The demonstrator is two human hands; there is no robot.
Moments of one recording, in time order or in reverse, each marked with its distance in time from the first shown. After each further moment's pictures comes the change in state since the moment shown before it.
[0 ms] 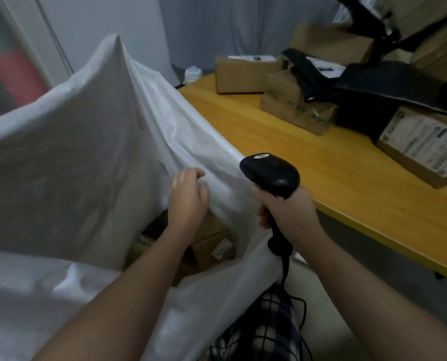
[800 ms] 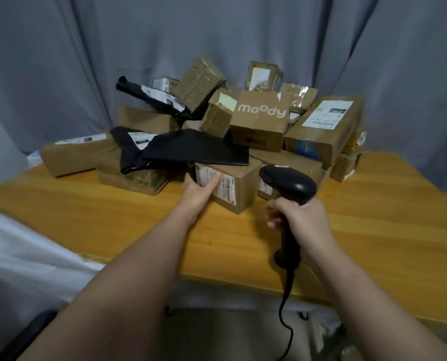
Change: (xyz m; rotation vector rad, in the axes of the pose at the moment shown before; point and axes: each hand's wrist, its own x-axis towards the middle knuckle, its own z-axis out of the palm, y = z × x) left_hand 0.029 0.316 0.161 -0.566 -0.604 -0.168; right_hand -0.061 -0.021 -0.287 0.201 0.544 0.017
